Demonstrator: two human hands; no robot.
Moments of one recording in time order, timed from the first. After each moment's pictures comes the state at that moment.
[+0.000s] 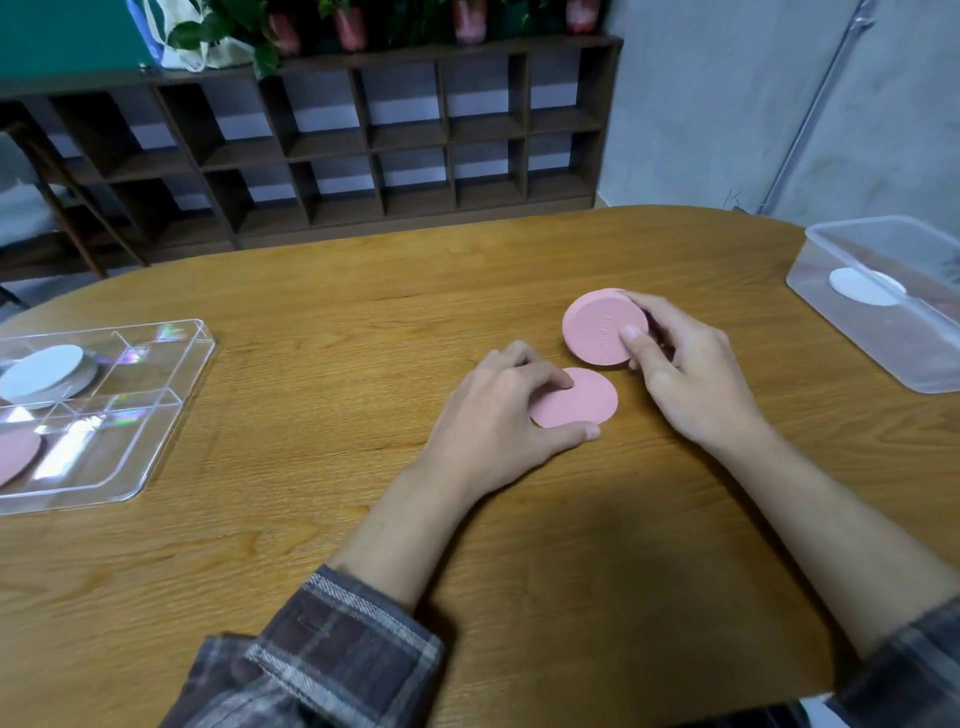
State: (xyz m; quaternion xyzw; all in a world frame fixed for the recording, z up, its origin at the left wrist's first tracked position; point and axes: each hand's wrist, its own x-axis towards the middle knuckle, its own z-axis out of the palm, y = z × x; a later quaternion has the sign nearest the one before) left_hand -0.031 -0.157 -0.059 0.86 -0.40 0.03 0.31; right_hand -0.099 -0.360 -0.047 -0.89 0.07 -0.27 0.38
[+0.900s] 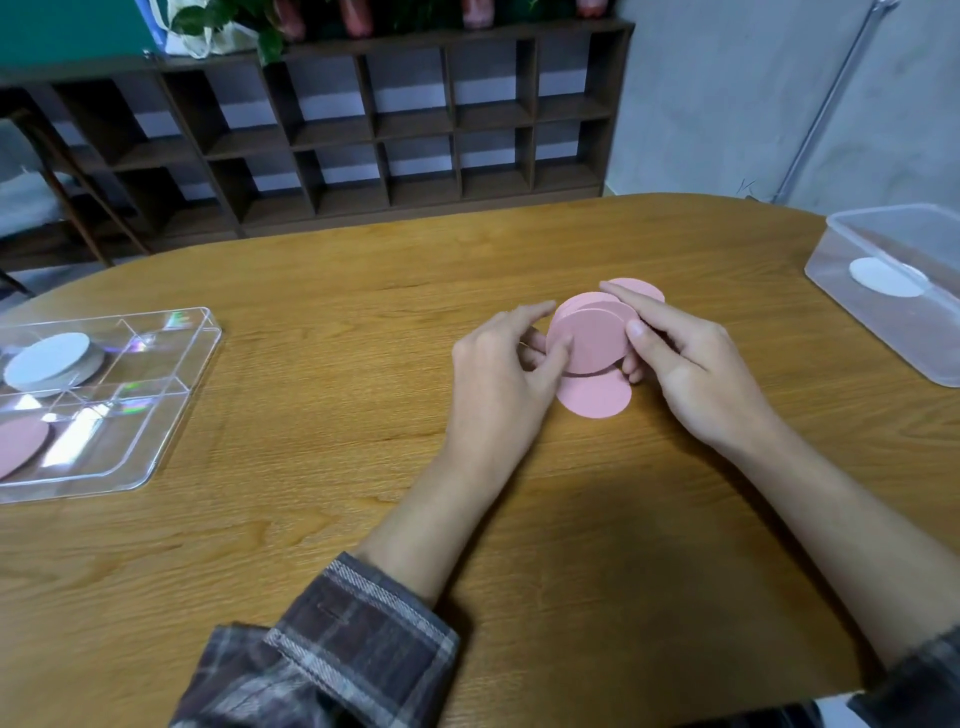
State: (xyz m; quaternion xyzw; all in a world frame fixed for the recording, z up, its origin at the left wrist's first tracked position) left_hand -0.030 -0.171 -0.052 0.80 -0.28 0.16 0.51; right_hand -0.099 -0.351 -0.050 -0.86 0.02 -0.23 0.46
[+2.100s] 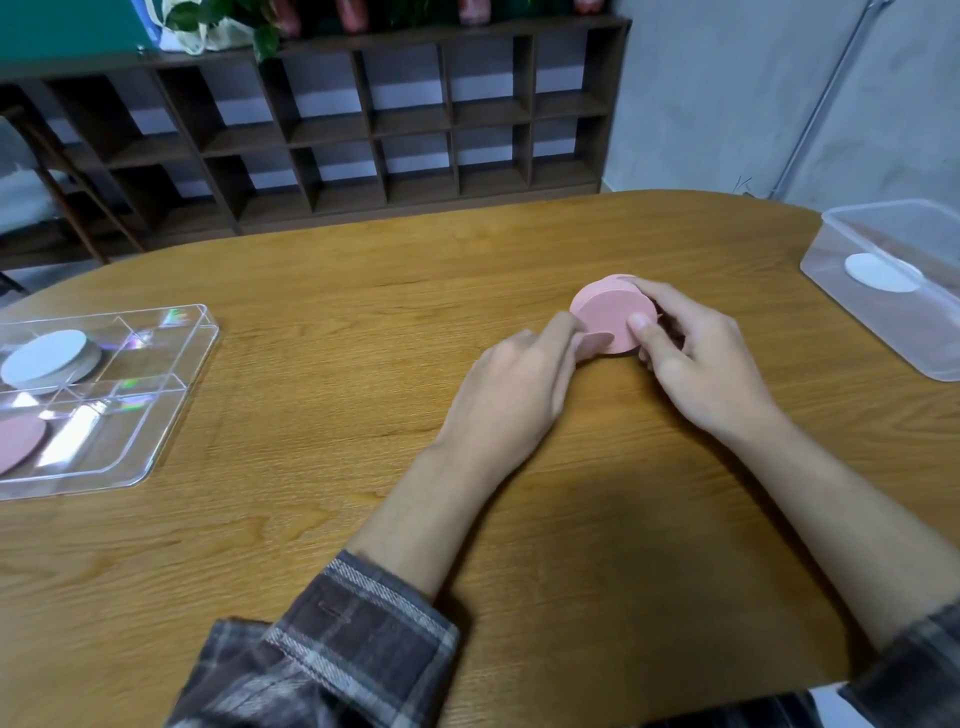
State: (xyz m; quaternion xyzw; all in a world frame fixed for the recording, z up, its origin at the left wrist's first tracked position) left_hand -0.036 -0.168 -0.050 0.85 -0.41 0.12 0.31; right_hand -0.097 -0.361 -0.050 -0.89 0.06 -0.26 0.37
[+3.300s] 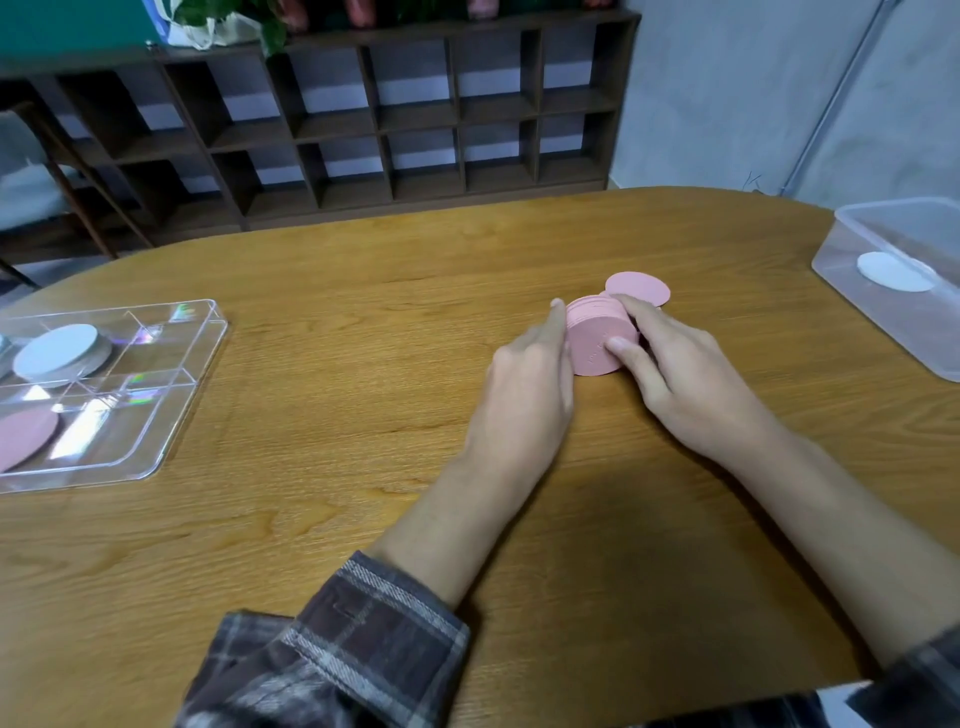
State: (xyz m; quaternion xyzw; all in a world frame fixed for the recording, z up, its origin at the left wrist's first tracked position) left_hand -0.037 -0.180 -0.065 0.84 -0.34 0.15 0.40; right_hand -0.100 -0.345 -0.052 -0.94 0.01 -0.19 0.28
